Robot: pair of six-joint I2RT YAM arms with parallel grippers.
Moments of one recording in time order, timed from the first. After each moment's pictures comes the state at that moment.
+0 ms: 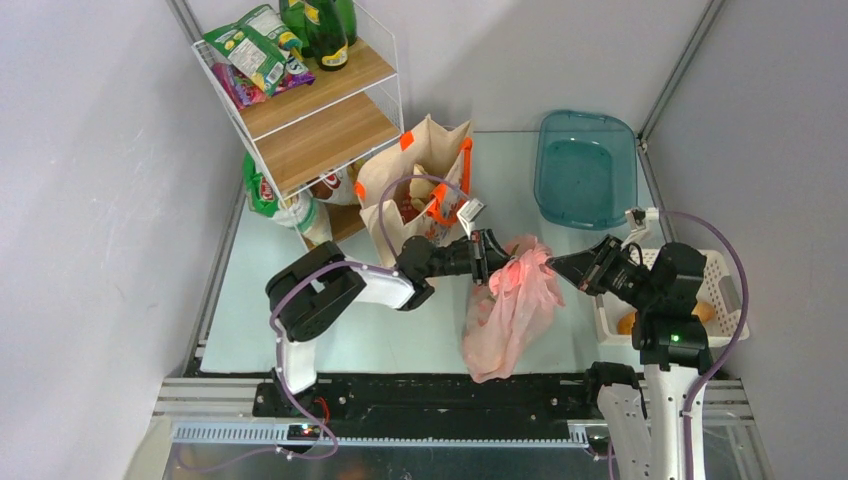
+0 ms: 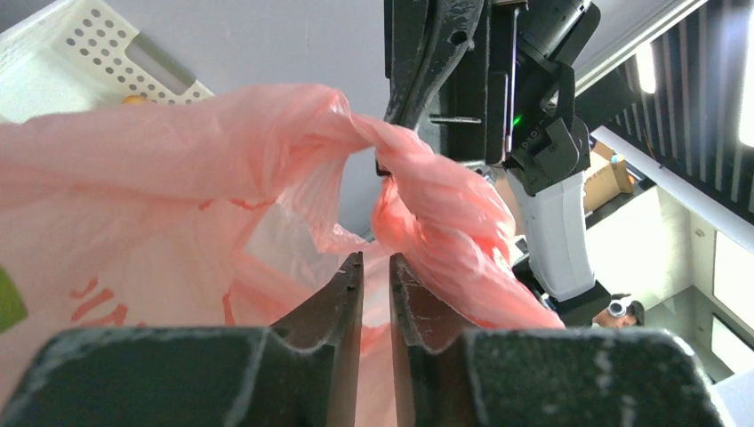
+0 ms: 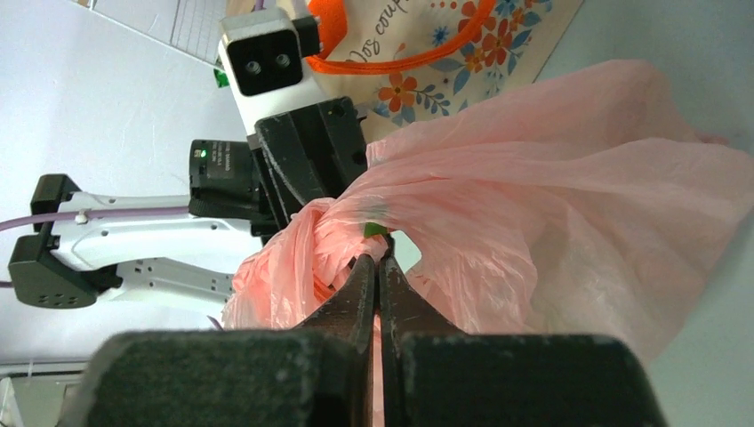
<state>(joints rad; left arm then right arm) -0.91 1.93 0.92 1.45 0.68 -1.23 -0.12 0.54 0.78 -0.57 -0.83 0.64</state>
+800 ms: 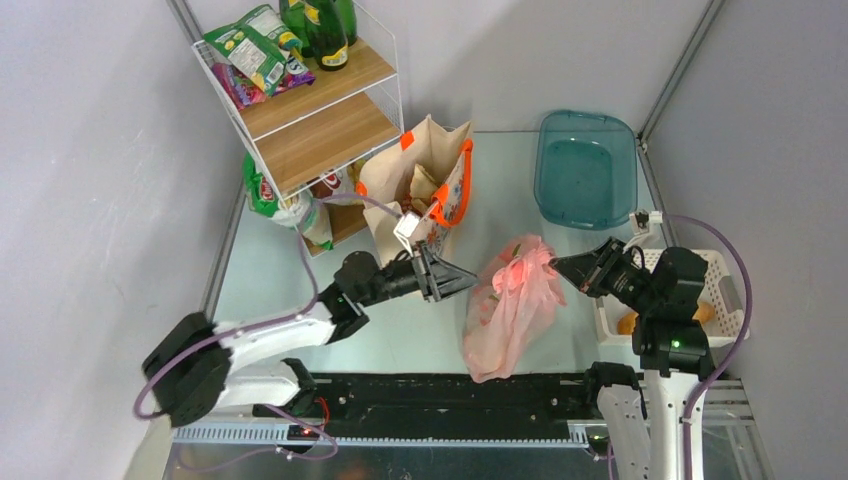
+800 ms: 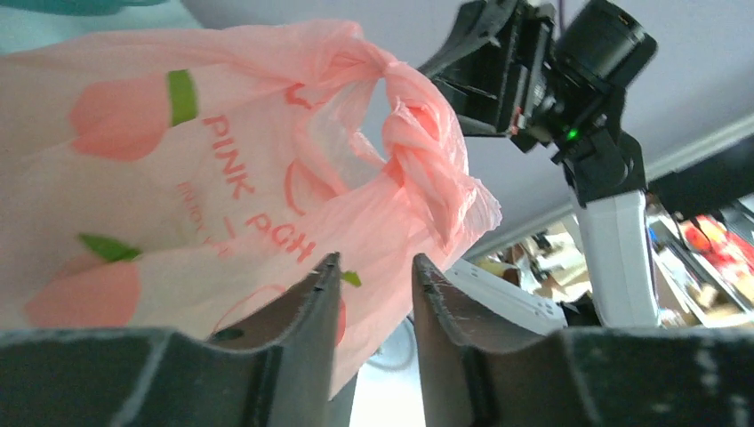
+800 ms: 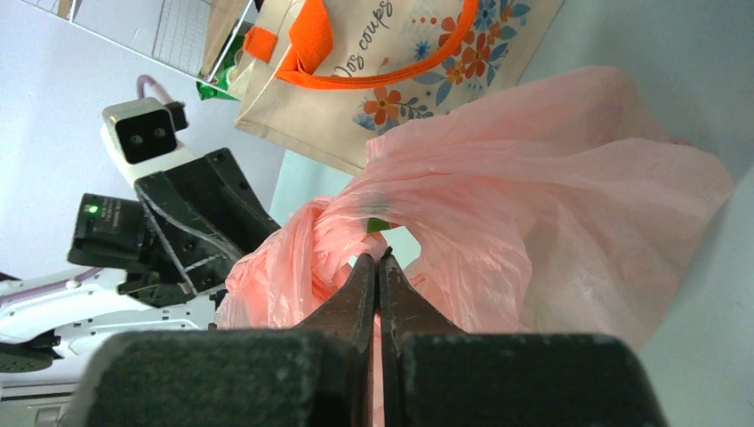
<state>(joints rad) -0.88 1.25 0.53 0.85 0.42 -0.98 -0.12 0.51 0.78 -0.59 -0.77 0.62</state>
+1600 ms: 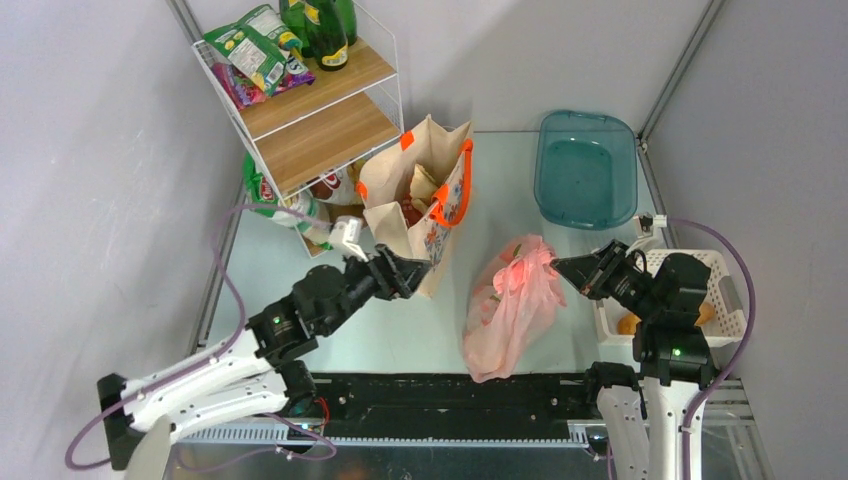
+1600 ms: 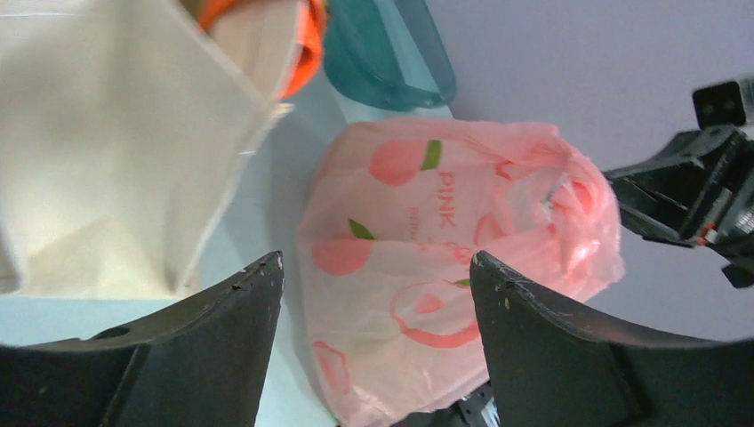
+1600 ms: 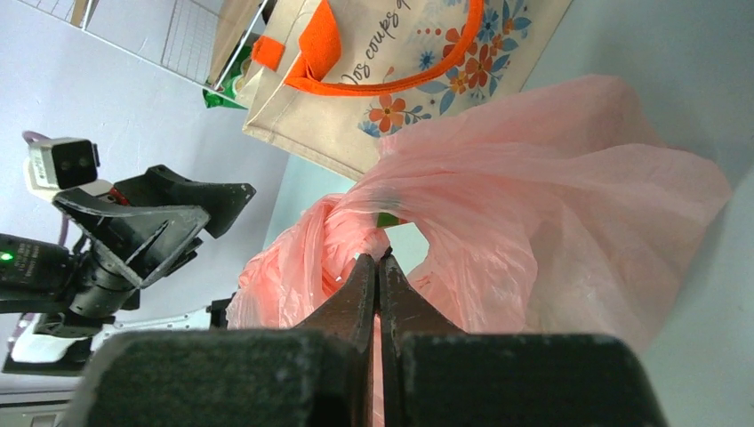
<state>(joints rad) -0.99 0.68 0.62 -0.08 -0.34 -0.74 -0.12 0.47 0.78 -0.59 -0.76 0.64</state>
